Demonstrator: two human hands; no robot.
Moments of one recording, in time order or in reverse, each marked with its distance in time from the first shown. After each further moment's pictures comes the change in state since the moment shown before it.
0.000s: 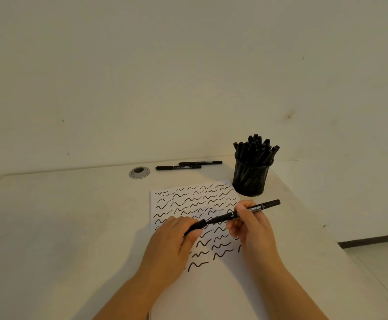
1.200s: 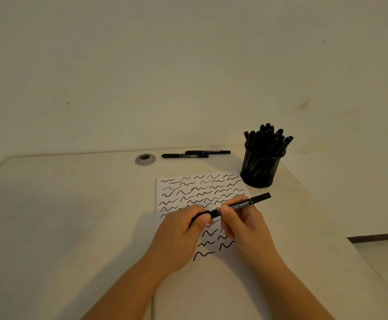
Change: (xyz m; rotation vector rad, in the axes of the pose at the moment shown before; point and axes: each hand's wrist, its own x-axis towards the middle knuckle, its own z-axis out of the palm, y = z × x) left_hand 0.002 0.013 -0.009 -0.288 -0.040 -0.071; right_hand -0.012 0.004 0.012 -0.339 -0.202 -0.092
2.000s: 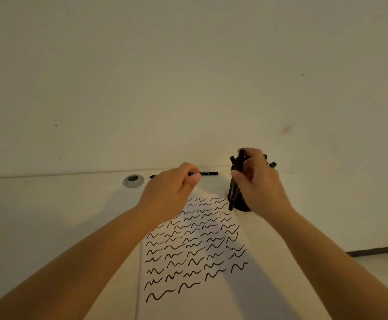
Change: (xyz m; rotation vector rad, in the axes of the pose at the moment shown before) left_hand 0.104 0.021 -0.045 0.382 0.050 0.116; right_hand 0.092 -0.074 -0.051 -0.729 0.130 -0.287
